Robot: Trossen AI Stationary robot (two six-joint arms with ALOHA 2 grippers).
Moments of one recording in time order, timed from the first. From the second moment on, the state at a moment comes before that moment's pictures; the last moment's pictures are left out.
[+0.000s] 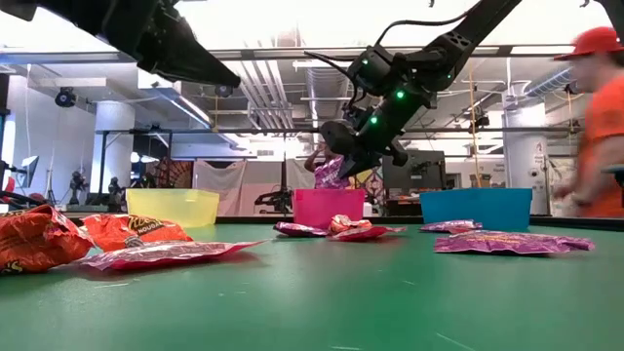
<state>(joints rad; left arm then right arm) -0.38 1.21 0.62 0.10 -0.66 -0.07 -0.41 1.80 1.08 0.06 0.34 0.33</state>
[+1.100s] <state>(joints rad) -0.38 1.23 0.62 0.20 -0.67 -0.05 -0.26 1.67 1.08 -0.41 -0.10 0.58</state>
